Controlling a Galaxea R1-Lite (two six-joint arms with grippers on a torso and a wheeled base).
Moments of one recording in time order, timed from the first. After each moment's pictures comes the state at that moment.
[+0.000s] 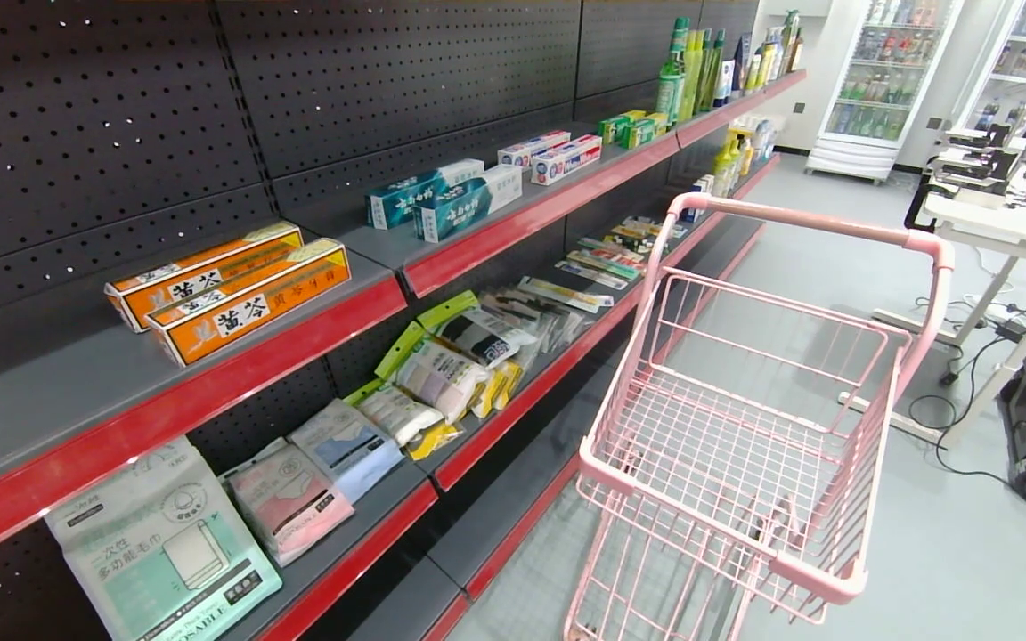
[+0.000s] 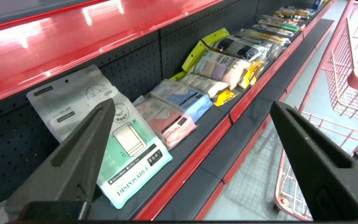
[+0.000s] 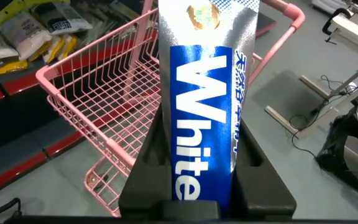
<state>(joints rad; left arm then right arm) 0.00 0.00 0.00 0.00 -0.02 0.00 0.01 0.55 -0.44 0.03 -0.01 -0.26</state>
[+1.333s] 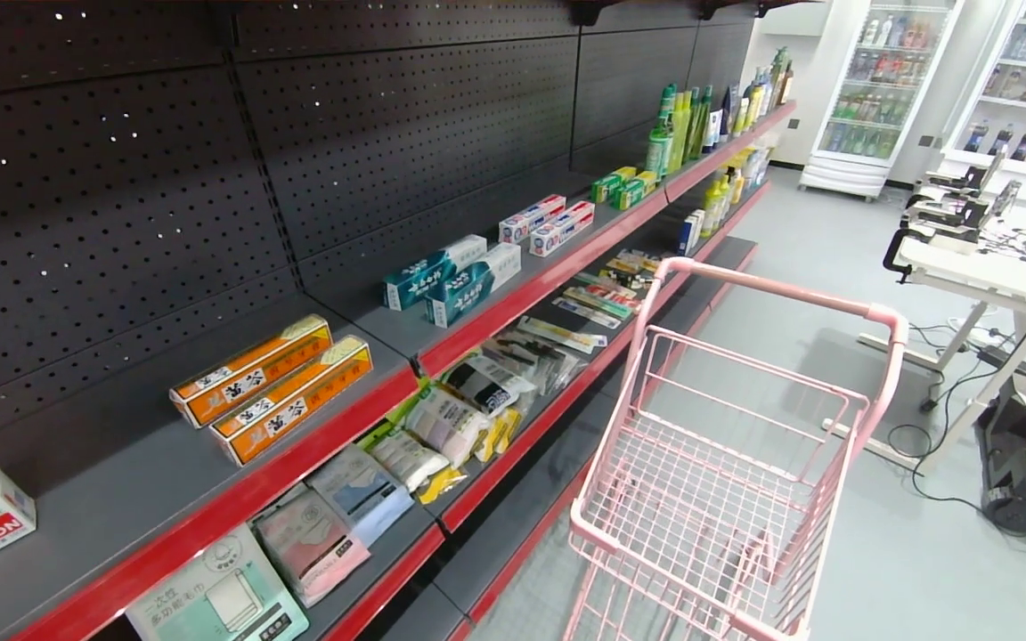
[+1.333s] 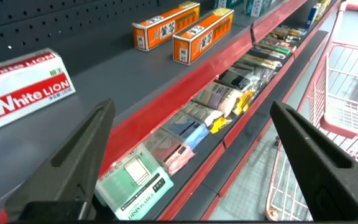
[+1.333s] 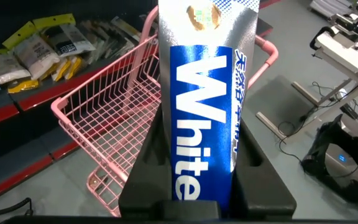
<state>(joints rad) 0.00 0.00 0.00 0.00 -0.02 0.00 0.01 0.57 -0.42 0.02 0.00 -0.28</state>
